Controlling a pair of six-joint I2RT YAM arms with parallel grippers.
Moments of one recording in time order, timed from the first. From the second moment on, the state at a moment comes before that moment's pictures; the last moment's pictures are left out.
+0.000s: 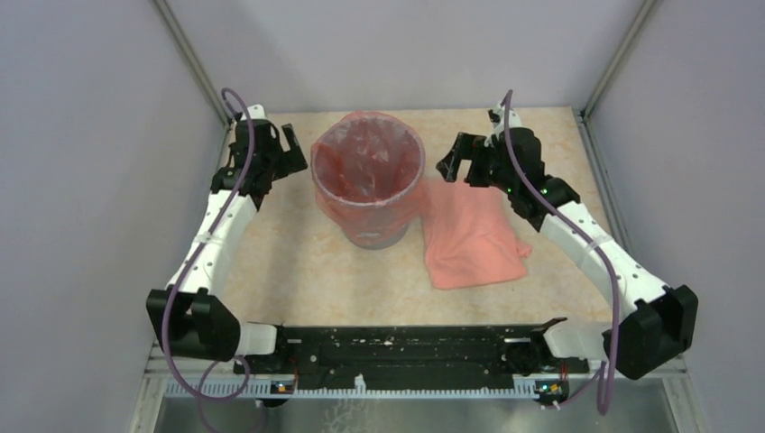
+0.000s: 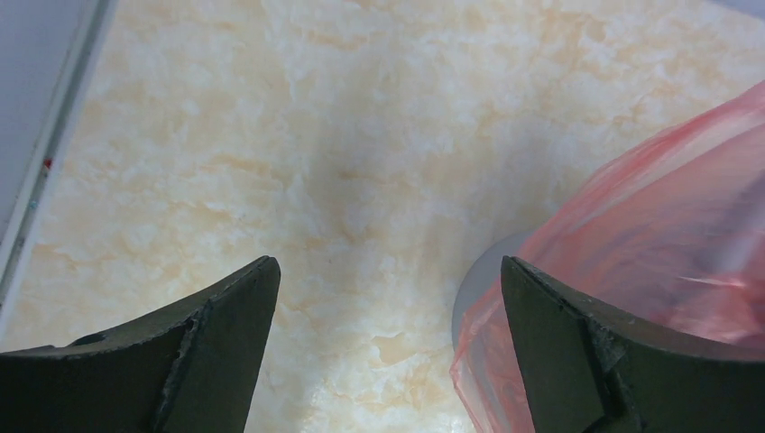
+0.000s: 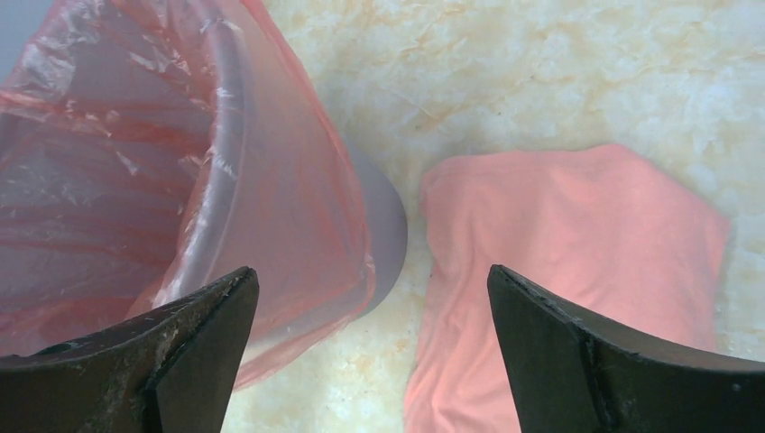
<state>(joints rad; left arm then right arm) -0.10 1.35 1.26 -0.50 -0.19 -0.35 0.45 1.28 1.16 -0.30 -0.04 0.46</state>
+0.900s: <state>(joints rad) -0.23 1.05 1.34 -0.49 0.28 -0.29 0.44 0.88 1.16 -0.41 -0.02 0.45</state>
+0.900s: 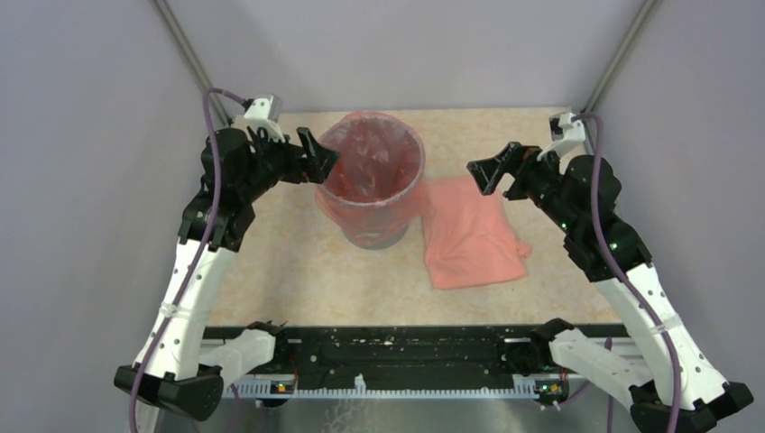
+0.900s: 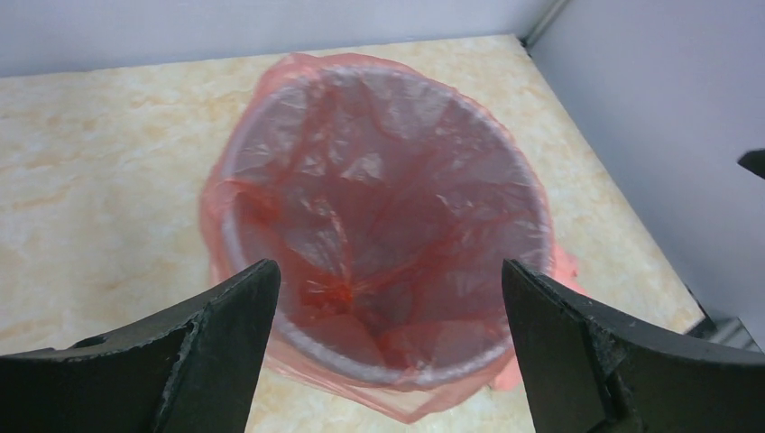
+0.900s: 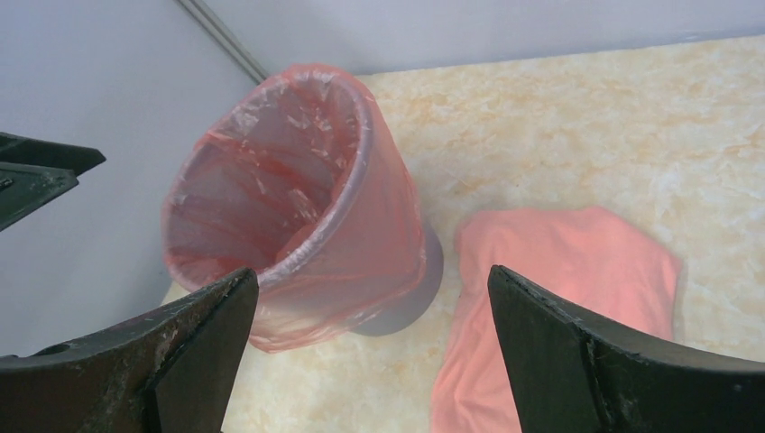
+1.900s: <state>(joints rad) -0.46 0.97 1.21 -0.43 0.27 -0.30 0.44 0.73 1.09 -0.44 -0.07 0.45</state>
